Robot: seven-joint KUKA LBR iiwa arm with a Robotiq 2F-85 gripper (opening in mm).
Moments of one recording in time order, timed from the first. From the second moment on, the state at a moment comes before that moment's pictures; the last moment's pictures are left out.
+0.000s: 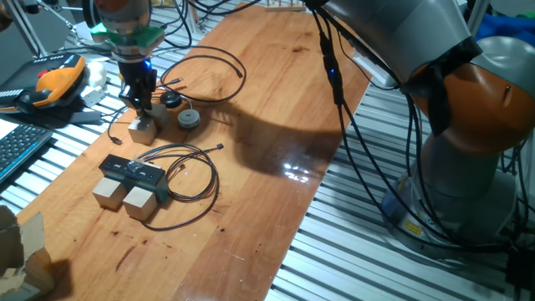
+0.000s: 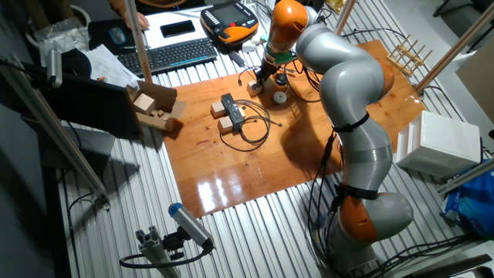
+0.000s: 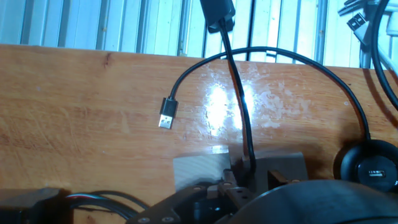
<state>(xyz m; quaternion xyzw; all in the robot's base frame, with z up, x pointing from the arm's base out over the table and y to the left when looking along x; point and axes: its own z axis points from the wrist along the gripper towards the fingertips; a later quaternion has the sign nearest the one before) 0.740 0.047 0.080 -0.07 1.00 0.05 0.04</state>
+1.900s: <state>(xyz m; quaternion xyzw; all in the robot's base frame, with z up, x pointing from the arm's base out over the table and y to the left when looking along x) 0.741 0.048 0.073 -0.07 0.99 0.06 0.04</state>
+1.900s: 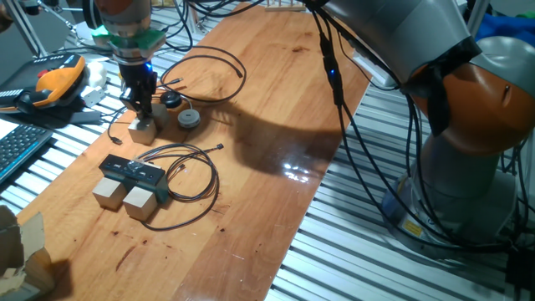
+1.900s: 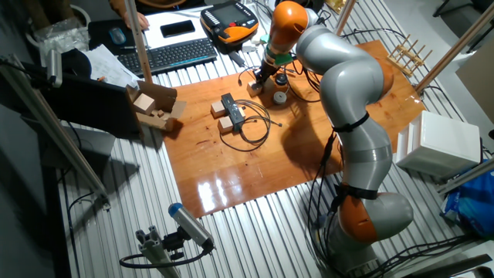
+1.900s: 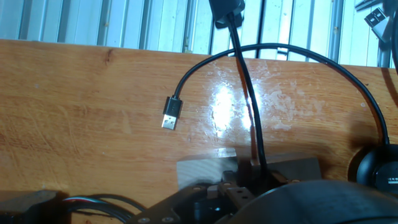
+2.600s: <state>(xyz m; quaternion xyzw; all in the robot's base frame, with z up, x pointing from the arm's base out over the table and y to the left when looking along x) 0.741 0.047 0.073 -0.08 0.99 0.06 0.04</state>
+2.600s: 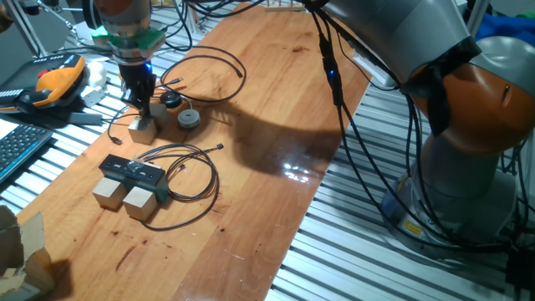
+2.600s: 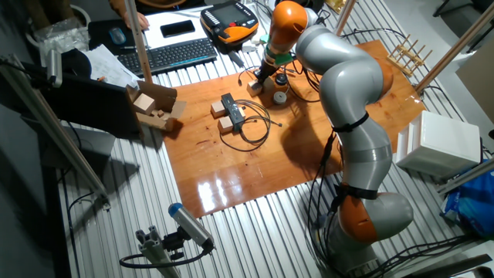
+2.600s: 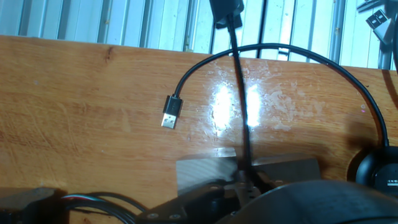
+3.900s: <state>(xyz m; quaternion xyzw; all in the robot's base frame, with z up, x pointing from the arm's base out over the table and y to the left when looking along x) 0.741 0.047 0.081 -0.09 0.99 0.05 0.06</state>
